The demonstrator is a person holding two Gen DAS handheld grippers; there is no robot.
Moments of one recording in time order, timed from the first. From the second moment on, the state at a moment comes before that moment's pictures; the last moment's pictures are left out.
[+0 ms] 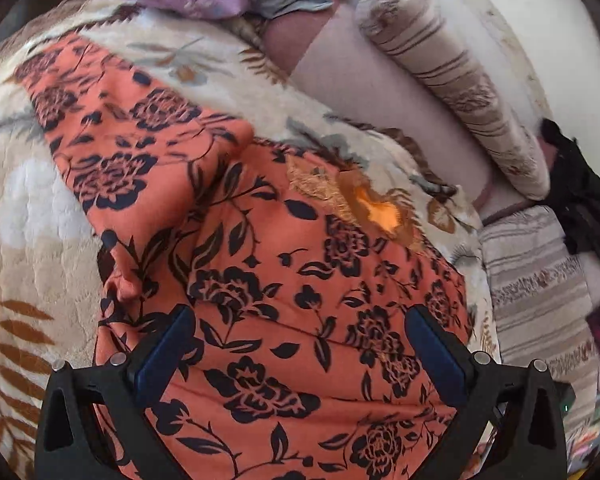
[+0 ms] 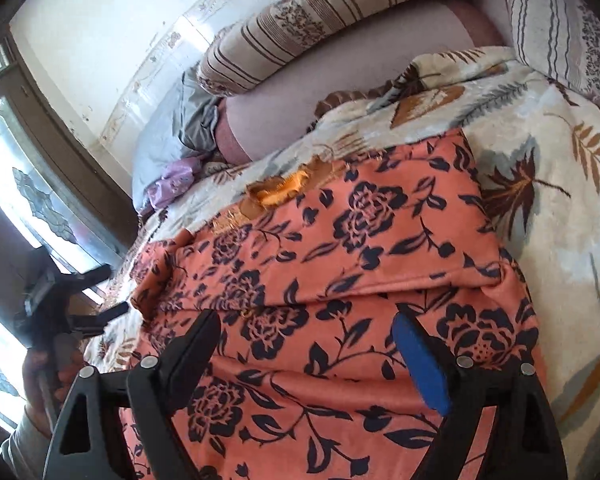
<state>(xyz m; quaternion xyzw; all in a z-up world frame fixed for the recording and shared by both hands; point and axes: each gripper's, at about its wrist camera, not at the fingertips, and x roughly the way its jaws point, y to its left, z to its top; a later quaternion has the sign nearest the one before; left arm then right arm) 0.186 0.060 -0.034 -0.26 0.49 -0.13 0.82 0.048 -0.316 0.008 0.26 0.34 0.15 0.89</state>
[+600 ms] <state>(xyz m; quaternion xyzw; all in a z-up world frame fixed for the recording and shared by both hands) 0.155 0.049 -0.007 -0.14 0.43 -0.02 0.89 0.047 -0.344 0.010 0.36 0.32 0.16 0.86</state>
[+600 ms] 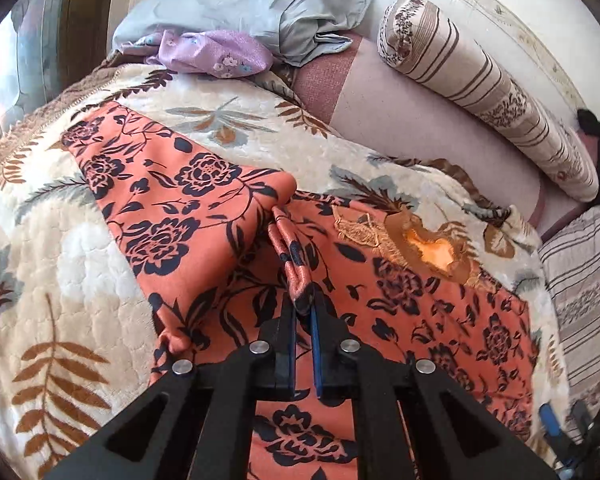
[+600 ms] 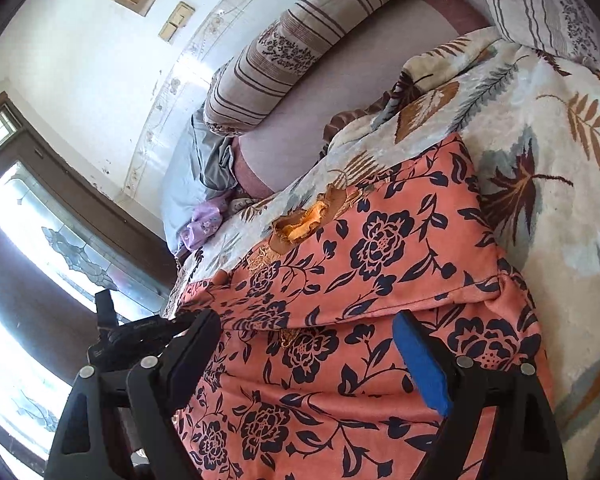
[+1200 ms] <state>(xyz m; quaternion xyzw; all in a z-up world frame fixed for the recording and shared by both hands) 0.159 0.084 -0.062 -0.16 0.48 -0.04 0.86 0.146 -0.372 0.010 0.42 0.37 0.13 0.82</state>
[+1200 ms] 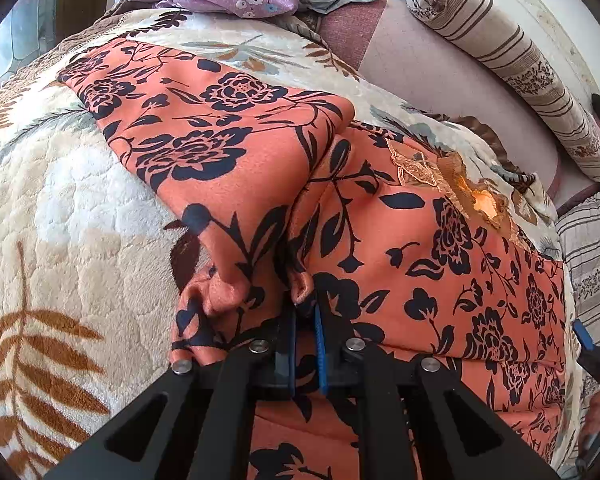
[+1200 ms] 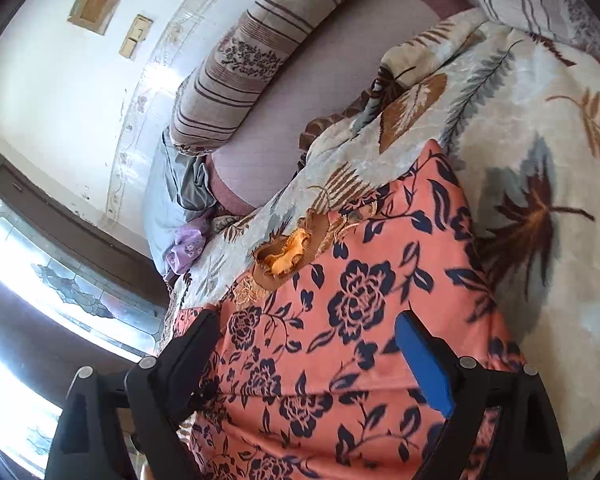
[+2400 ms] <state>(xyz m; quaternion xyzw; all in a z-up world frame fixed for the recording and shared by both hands) 0.273 0.329 -0.058 -0.47 0.36 0.03 0.81 0.127 -0.323 -0.030 0.17 0.39 0.06 0.90</state>
